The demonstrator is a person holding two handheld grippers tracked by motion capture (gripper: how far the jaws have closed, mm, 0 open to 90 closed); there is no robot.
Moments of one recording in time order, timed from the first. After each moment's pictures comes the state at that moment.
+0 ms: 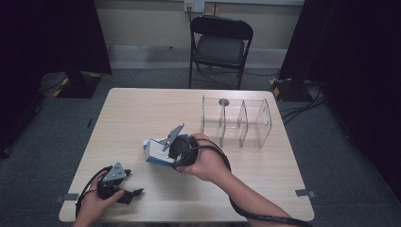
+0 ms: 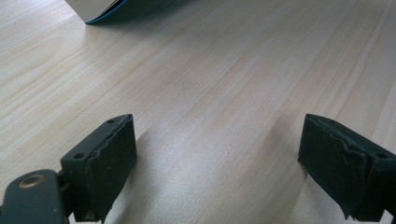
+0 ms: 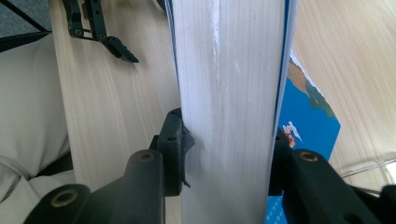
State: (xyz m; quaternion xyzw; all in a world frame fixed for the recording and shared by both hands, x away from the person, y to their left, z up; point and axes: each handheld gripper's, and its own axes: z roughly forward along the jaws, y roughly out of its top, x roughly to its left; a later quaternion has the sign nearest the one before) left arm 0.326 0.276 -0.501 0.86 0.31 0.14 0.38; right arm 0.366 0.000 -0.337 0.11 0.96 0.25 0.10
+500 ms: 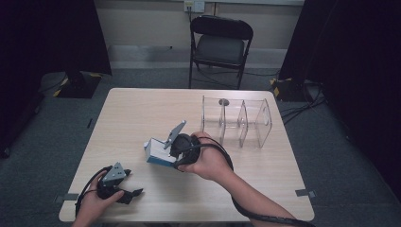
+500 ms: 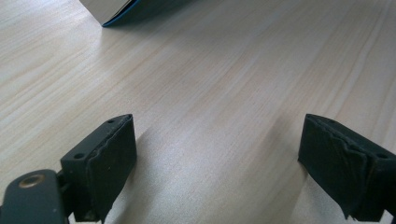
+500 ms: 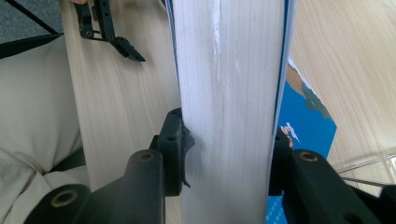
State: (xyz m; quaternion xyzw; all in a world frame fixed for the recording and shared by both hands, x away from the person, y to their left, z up) left arm 0.326 0.277 -0.502 0.86 0.31 0.14 0.38; right arm 0.364 -0.004 -0.328 0.12 0.96 0.25 0.08
